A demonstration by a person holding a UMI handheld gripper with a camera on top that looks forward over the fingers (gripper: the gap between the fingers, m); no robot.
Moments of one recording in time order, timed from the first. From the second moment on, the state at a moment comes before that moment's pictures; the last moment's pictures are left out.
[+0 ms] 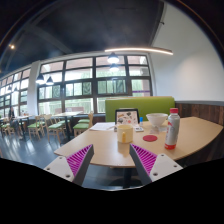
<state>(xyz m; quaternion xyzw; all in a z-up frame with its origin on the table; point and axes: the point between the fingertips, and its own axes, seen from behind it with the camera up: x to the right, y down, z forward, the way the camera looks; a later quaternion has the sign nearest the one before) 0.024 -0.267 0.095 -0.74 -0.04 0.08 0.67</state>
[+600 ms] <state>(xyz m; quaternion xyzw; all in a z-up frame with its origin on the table) 0.218 -0.187 0.090 -0.74 0.02 -0.07 0.67</state>
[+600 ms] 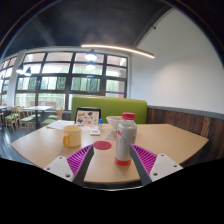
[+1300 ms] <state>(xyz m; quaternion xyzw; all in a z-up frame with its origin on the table) 0.268 -0.041 0.087 -0.75 -0.02 -0.19 0.64</state>
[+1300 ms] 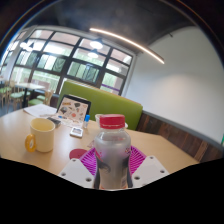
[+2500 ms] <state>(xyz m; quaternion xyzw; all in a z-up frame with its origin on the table) 0.185 0.033 0.231 -0.60 -0.25 -0.42 0.63</state>
